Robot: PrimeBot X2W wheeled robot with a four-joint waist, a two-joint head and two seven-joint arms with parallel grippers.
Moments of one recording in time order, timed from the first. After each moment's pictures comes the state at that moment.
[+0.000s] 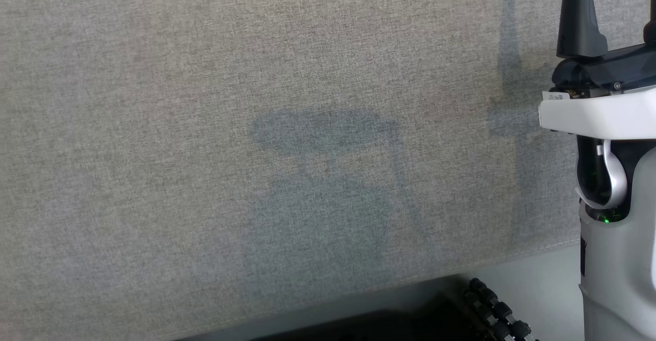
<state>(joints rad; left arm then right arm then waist) -0.95 0.84 -0.13 0.50 -0.93 0.26 0.19 -0.53 -0.05 -0.02 -0.31 0.08 0.13 0.01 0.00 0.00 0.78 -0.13</state>
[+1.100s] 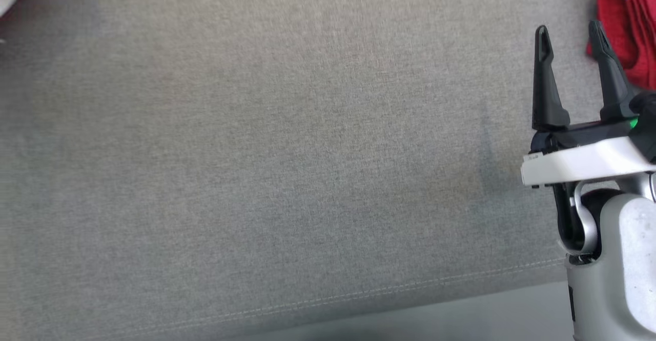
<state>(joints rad) -0.89 0.73 -0.29 0.40 -0.83 0.07 -0.03 -0.37 -0.05 -0.05 -0.16 0.10 0.13 -0.05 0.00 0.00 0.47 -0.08</state>
